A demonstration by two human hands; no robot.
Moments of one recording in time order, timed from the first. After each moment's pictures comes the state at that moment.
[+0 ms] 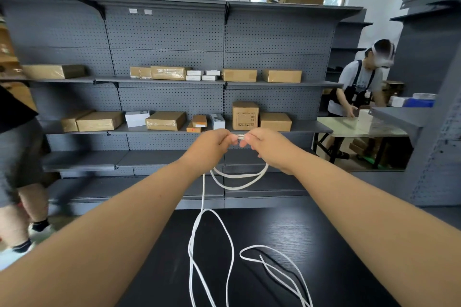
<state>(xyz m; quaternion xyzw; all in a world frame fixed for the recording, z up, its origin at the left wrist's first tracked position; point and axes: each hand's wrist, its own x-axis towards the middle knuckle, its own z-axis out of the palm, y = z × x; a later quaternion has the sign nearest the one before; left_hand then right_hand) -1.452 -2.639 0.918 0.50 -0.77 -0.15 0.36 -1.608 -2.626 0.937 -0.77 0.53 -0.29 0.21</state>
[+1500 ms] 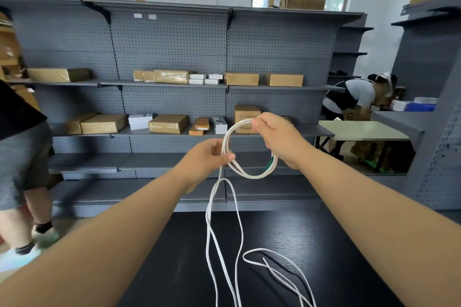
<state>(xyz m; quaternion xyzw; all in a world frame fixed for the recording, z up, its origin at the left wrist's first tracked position) -1.428 -2.625 0.900 0.46 -0.67 -0.41 0.43 -1.608 -2.618 0.954 -0.75 0.50 -0.40 0.17</state>
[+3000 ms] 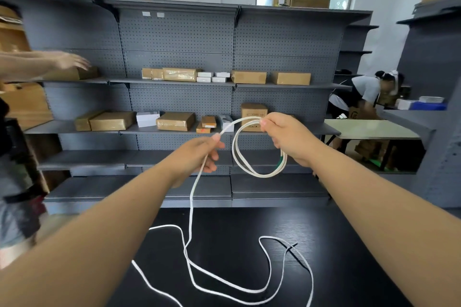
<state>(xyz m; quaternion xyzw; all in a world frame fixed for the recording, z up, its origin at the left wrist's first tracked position) -1.368 -2.609 0.908 0.46 -0.65 -0.44 0.42 -1.581 -2.611 0.952 -0.75 0.49 -0.39 0.20</state>
